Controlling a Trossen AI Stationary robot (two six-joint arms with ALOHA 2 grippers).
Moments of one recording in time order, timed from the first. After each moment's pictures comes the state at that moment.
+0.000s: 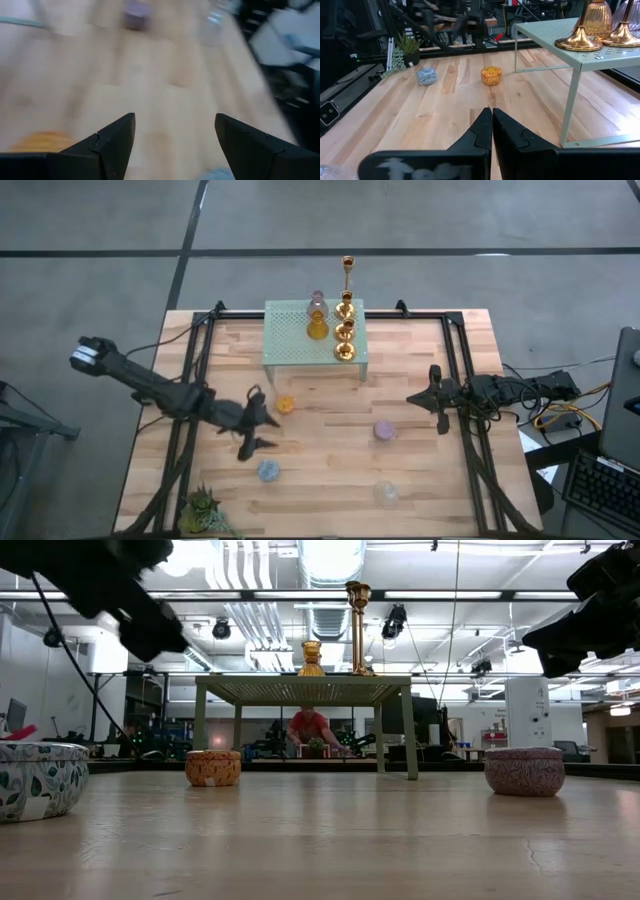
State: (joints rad) left arm -0.35 1.00 0.54 -0.06 -0.11 -0.36; right arm 0.19 0.02 0.09 -0.23 0.18 0.16
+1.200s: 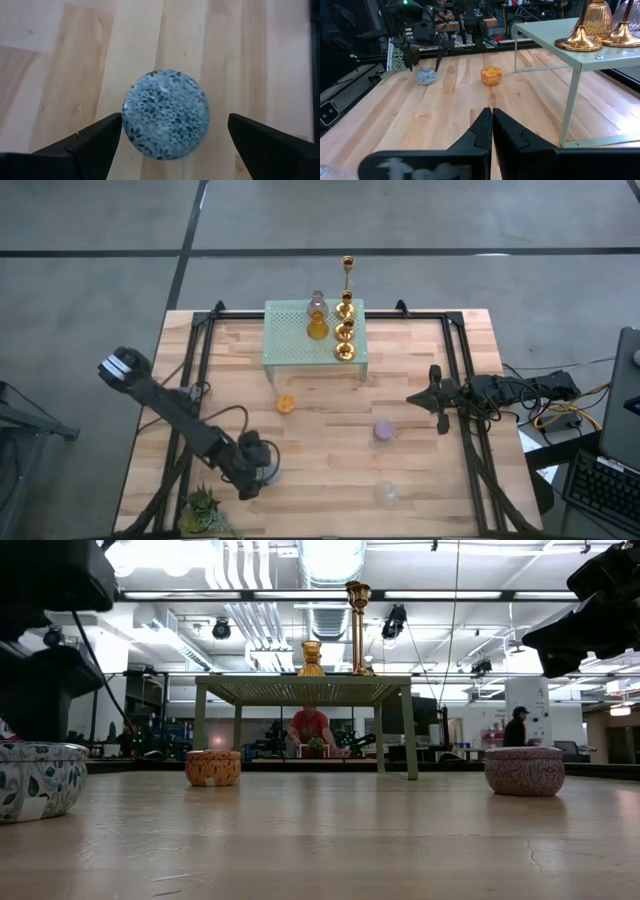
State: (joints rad) left arm -0.69 1.44 0.73 -0.29 -0.20 -0.83; right arm 0.19 0.02 0.09 -0.23 0.18 0.16
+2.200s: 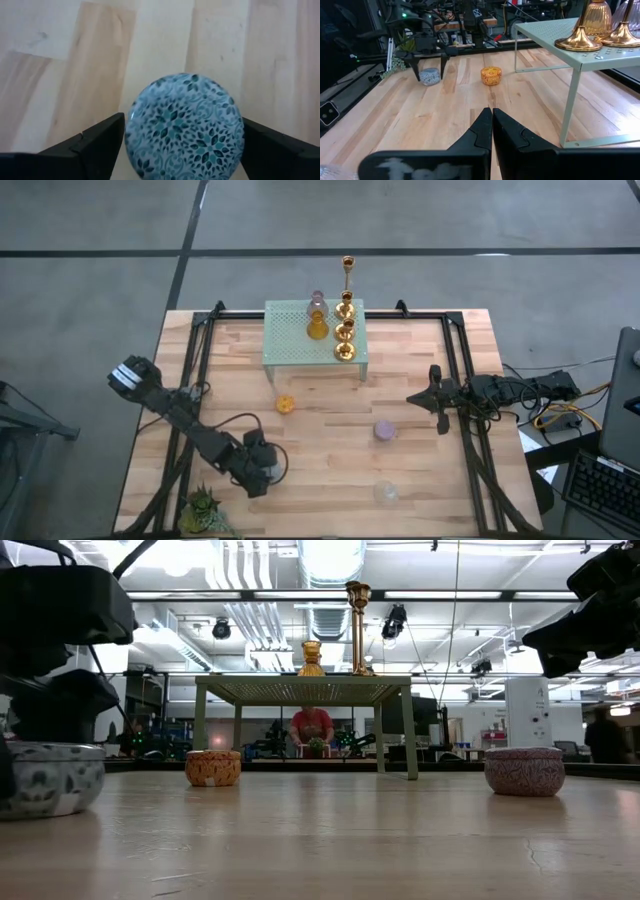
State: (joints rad) left arm -0.68 1.57 0.77 -0.28 -0.28 -0.81; right arm 0.19 0.02 0.09 -0.23 0.18 0.16
